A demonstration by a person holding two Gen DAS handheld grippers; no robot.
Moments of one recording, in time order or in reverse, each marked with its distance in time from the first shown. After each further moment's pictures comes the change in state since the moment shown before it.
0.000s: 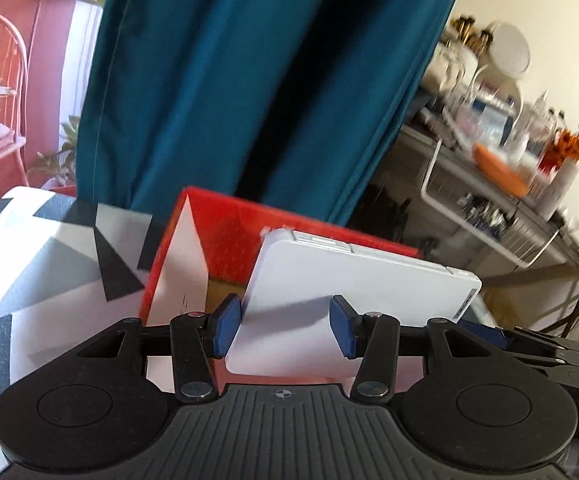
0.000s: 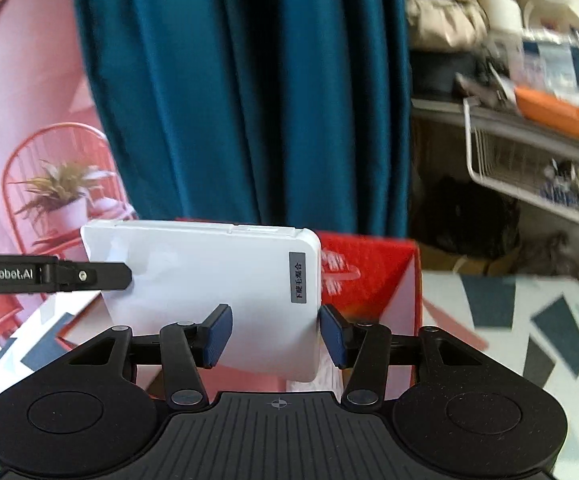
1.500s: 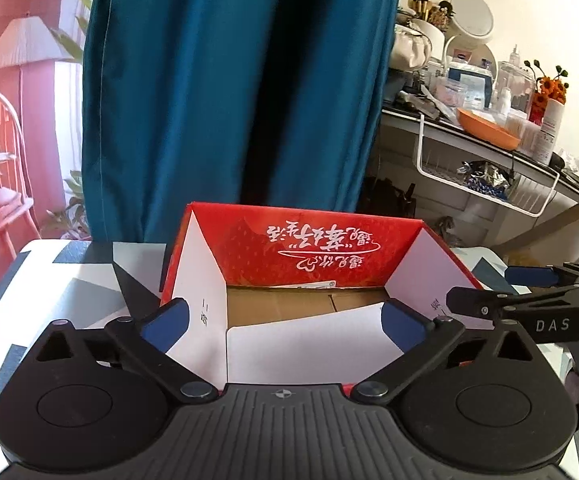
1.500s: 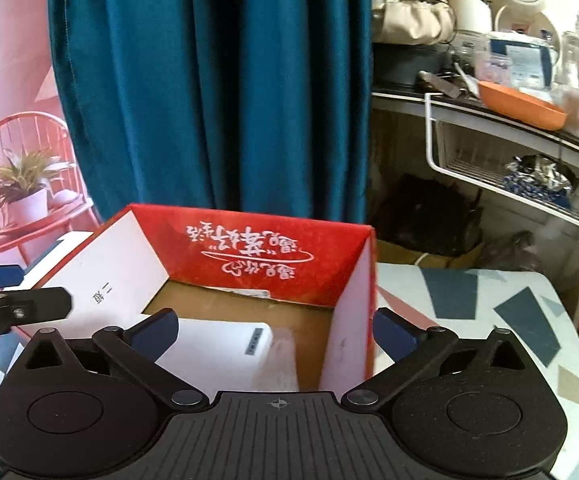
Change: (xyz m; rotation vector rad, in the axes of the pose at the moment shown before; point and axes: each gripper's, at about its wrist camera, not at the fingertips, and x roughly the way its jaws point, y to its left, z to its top) left arm -0.022 -0.013 -0.026 0.206 -0.081 0.063; right arm -0.009 -0.009 -0.018 -0.046 -0.059 -0.128
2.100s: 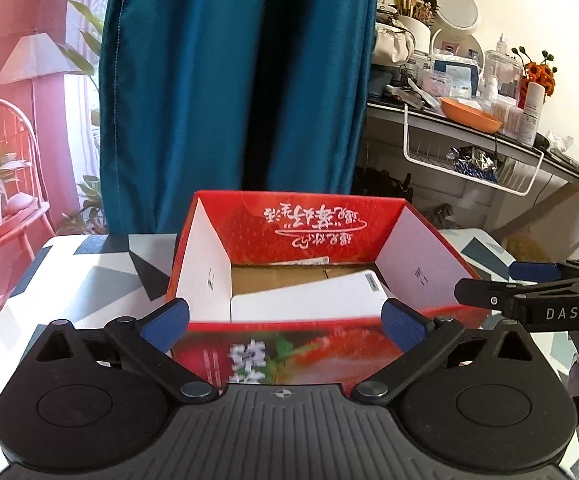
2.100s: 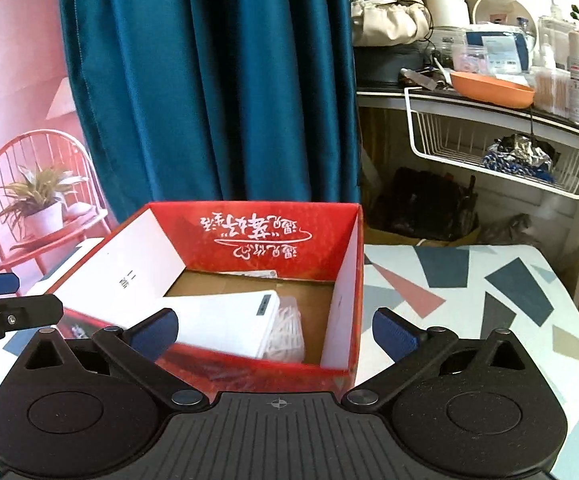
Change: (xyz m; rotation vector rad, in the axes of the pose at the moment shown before) left arm -0.049 -0.016 -0.029 0.044 0.002 0.031; right arm -0.052 -0.002 -0.039 0.053 -0.040 0.041
